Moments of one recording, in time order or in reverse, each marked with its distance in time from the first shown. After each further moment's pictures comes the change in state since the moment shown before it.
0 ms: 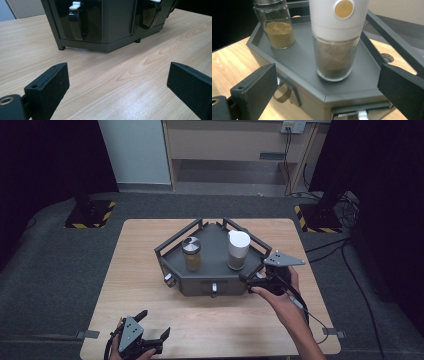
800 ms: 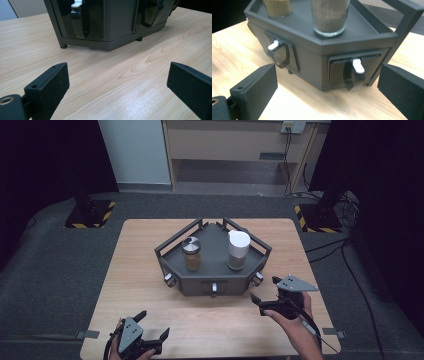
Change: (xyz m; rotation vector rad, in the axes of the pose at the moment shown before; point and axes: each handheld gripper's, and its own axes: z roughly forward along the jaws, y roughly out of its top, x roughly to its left) left arm -0.001 -0.001 -0.001 0.010 0.006 0.004; right arm 0.008 -0.054 -0.034 0.031 -0.039 0.012
